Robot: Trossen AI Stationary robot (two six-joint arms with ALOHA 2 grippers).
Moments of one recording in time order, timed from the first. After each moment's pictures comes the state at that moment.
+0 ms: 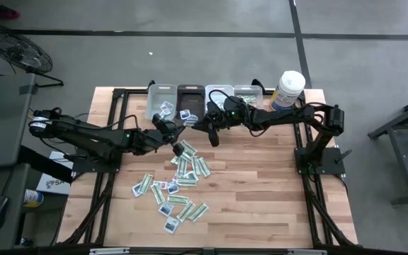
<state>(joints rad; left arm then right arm) -0.09 1.18 0.67 0.12 -0.72 -0.25 -0.27 1.74 1.06 0.48 -0.37 0.18</state>
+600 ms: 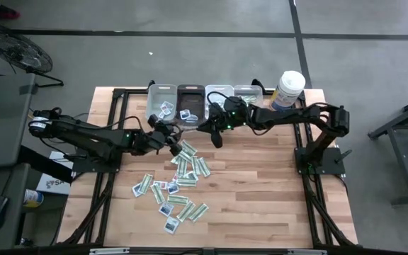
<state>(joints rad) -0.09 1.18 0.67 -0.04 -0.77 -0.30 -0.27 1.69 1.06 0.31 -0.35 0.14</state>
